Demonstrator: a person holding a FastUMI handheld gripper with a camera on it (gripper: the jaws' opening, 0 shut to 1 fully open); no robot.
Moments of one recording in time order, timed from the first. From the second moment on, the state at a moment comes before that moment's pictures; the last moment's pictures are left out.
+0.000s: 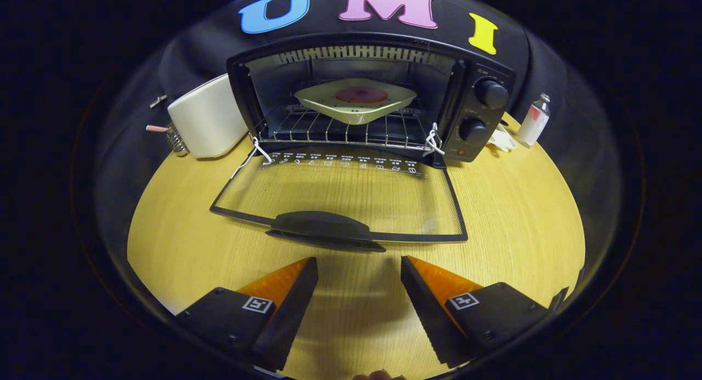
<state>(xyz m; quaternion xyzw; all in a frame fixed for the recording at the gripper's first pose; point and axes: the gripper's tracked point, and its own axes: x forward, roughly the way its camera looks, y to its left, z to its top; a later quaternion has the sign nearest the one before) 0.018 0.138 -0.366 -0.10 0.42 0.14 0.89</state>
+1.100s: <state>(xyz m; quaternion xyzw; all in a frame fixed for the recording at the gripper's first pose) 0.051 0.152 -0.238 -0.05 0.28 0.16 0.94</state>
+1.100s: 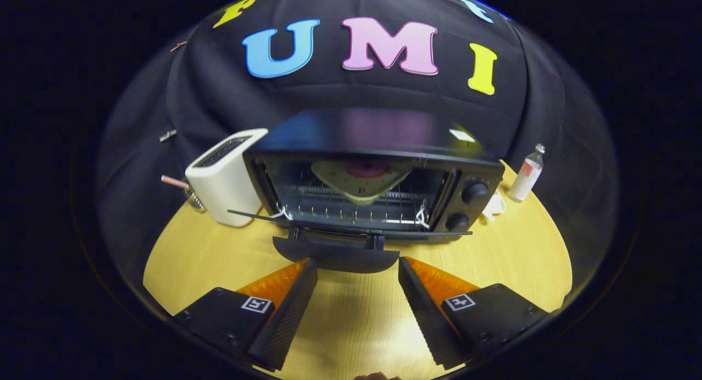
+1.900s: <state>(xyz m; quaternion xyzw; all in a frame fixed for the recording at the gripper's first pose) 0.053 0.004 -0.028 0.02 0.07 0.10 0.99</state>
